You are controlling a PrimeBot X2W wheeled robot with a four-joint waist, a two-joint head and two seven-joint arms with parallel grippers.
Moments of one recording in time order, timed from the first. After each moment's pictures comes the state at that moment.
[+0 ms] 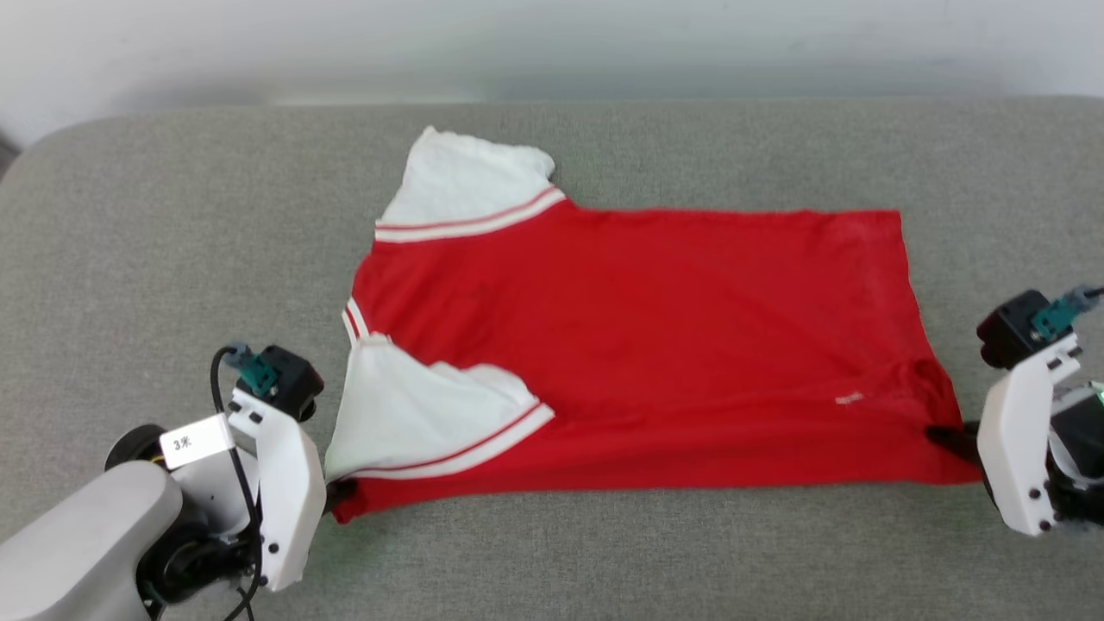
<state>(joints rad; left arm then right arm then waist) -0.58 0.83 -0.91 0.12 -1.05 -0.06 0.59 -0.56 -0.80 0.71 0.25 0.93 0.13 0.64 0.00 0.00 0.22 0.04</state>
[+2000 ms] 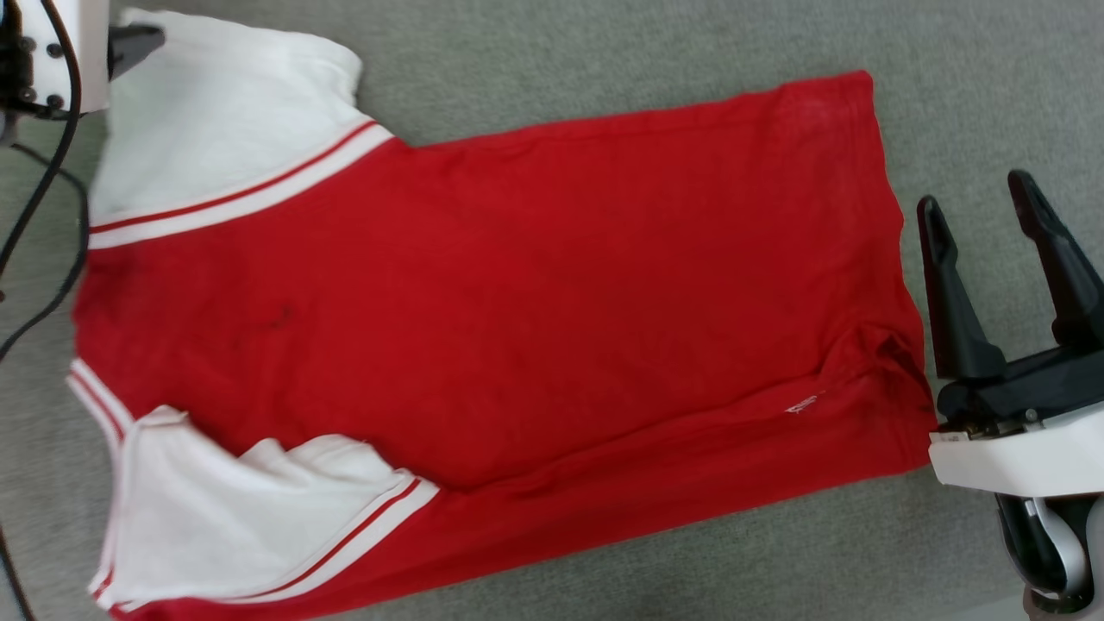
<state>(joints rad) -1.32 0.78 -0.77 0.44 -0.96 -0.01 0.92 -0.20 -0.23 0.04 -0.27 0.25 0.13 -0.10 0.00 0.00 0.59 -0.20</state>
